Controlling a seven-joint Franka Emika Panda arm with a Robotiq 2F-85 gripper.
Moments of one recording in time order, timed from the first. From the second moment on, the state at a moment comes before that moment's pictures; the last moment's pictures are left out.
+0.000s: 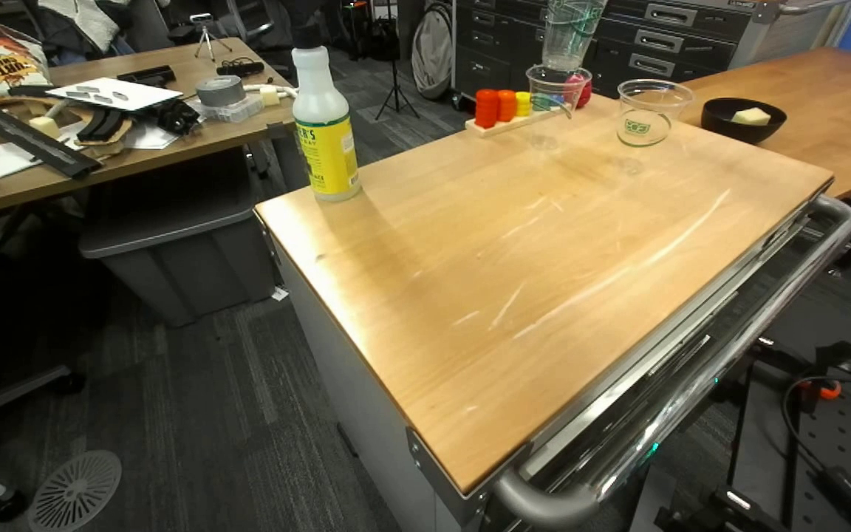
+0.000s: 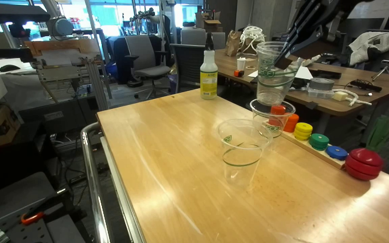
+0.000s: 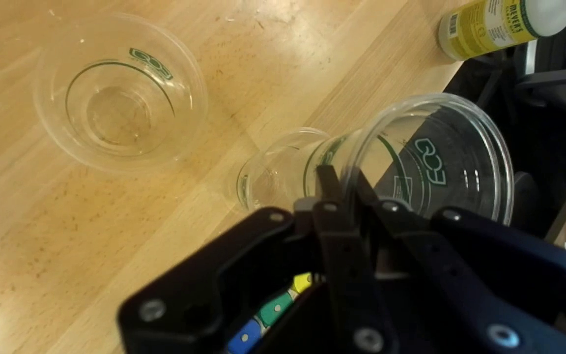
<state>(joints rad) -0.37 0.24 -0.29 -1.66 0.58 1.67 0.20</state>
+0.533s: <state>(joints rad) -0.36 0.30 -0.28 -1.63 0.54 1.66 0.20</state>
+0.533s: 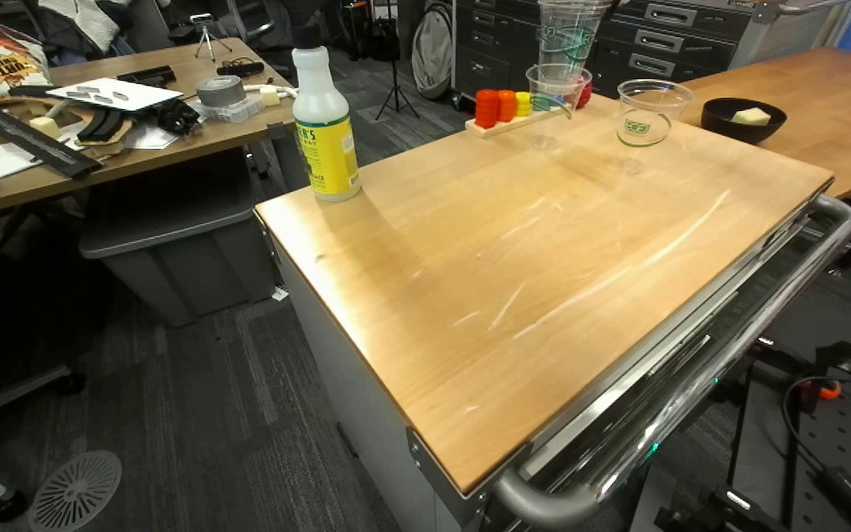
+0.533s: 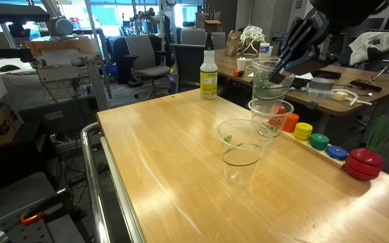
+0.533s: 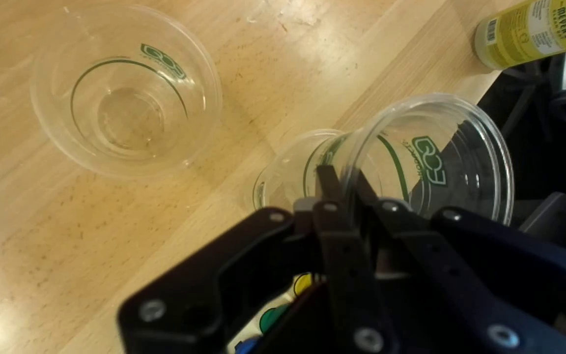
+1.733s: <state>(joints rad) -0.34 0.31 -0.27 -1.63 0.40 1.66 0.20</state>
